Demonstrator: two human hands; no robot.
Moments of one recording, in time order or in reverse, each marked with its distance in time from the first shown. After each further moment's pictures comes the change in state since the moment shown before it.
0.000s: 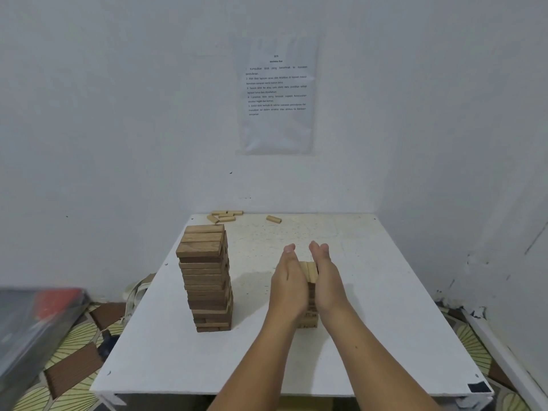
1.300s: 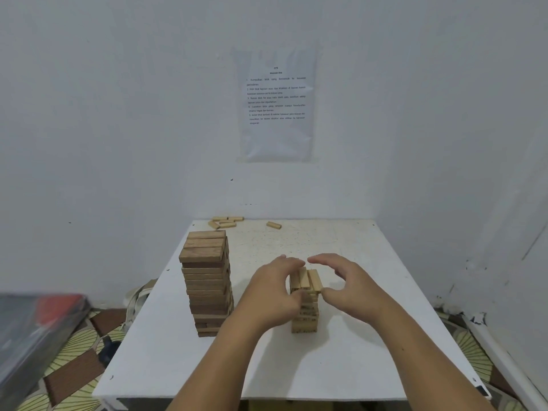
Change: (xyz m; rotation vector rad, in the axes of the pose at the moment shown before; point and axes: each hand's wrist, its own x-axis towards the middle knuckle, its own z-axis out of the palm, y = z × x) left_hand 0.005 0.012 -0.058 0.732 -0.253 0.312; right_hand -0.003 -0.025 -0.073 -0.743 -0.298 -0.320
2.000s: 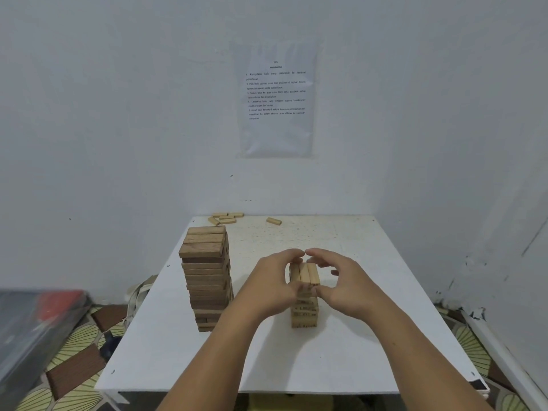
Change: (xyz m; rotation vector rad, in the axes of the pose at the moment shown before) left_hand 0.007 0.002 -0.005 -0.072 0.005 -0.020; right_hand 0.008 0.009 0.012 -0.060 0.058 0.008
